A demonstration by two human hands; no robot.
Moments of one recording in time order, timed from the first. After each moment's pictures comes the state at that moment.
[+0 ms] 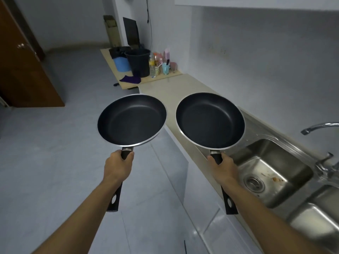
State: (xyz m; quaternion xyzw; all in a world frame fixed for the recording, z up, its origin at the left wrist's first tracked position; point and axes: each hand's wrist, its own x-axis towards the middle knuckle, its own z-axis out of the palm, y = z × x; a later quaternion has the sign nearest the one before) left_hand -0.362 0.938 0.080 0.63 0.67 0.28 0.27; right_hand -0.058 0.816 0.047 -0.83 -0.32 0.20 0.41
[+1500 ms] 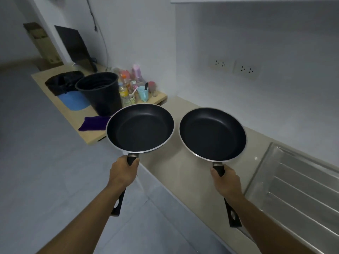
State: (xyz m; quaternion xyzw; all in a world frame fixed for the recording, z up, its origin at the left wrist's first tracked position) left_hand -0.221 1.605 0.058 0.75 0.55 0.17 0.31; right_hand 0.017 1.371 -0.002 -0.88 -0.17 0.18 0.41
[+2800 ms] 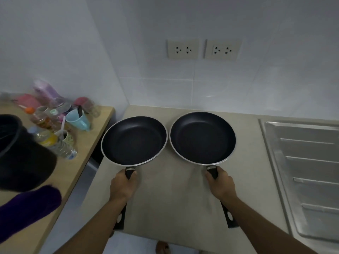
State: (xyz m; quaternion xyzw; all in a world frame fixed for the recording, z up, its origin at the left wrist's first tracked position) left_hand -0.013 1.873 -0.041 0.84 0.39 0.00 0.37; right_hand 0.078 1.558 -0.080 -0.91 0.08 0.16 0.38
